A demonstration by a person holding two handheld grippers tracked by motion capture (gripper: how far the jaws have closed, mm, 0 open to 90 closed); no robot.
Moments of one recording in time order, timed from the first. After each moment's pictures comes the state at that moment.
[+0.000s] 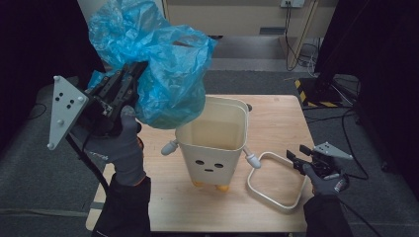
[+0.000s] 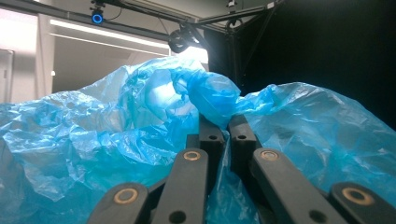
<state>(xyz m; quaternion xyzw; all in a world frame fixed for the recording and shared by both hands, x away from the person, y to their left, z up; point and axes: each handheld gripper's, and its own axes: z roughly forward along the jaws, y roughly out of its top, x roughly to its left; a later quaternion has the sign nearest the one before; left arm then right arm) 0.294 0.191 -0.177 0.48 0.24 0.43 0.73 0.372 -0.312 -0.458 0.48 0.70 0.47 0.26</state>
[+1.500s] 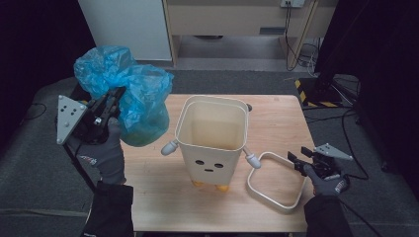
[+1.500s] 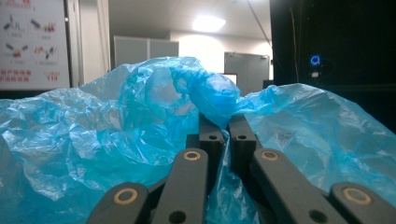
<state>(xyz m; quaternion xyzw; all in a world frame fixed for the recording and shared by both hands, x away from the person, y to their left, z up) 0.331 0.252 -0.260 0.52 0.36 0.45 0.63 0.372 -0.316 -0.465 0.49 0.70 0.46 0.25</state>
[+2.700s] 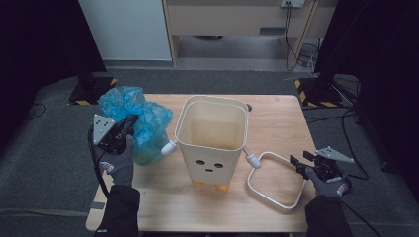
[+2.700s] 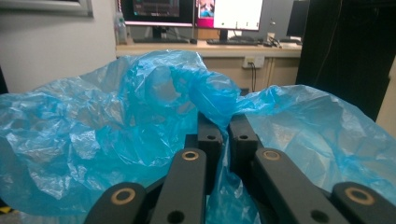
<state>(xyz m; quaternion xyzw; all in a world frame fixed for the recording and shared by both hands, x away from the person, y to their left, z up) 0.370 0.265 -0.366 0.60 0.46 0.38 0.54 0.368 -0.325 -0.476 0.51 0.70 0.44 0.24</state>
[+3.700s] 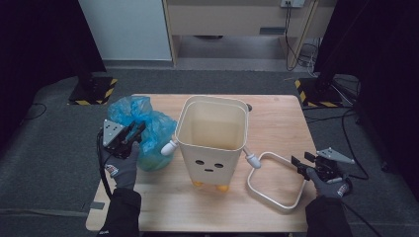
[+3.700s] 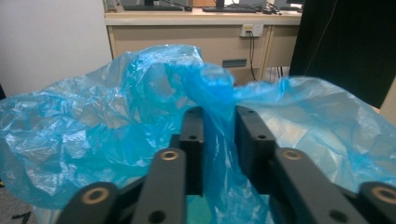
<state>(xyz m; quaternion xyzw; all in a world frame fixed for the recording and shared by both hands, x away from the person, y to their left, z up) 0.375 0.264 -0.389 0.63 0.47 0.36 0.51 0.368 -0.328 -0.480 0.52 0.69 0.43 0.25</state>
